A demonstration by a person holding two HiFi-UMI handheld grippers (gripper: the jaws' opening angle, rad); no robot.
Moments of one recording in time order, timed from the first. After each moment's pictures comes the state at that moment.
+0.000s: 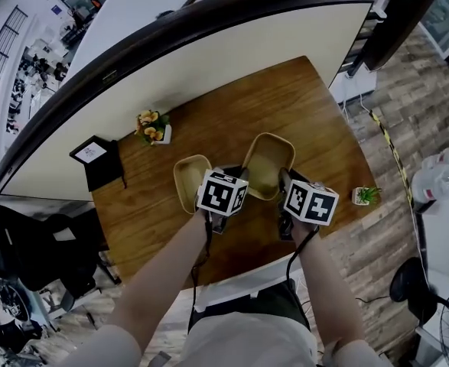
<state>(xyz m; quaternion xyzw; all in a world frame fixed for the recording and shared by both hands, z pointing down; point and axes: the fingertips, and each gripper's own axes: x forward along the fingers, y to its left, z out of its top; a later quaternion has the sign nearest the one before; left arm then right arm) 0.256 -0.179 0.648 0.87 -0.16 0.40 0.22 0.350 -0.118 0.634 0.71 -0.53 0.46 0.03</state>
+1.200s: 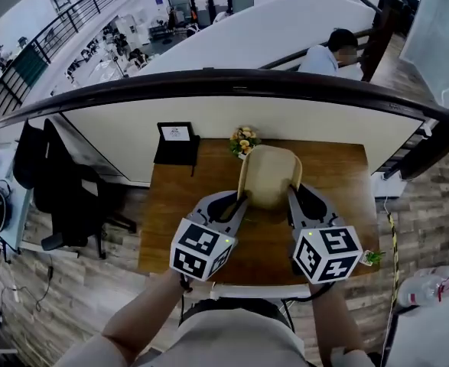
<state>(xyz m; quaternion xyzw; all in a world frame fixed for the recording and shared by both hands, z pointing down) 0.034 -0.137 0.365 0.91 -0.36 0.16 0.12 0.134 -0.134 0.328 0.58 -0.79 0.16 0.08</state>
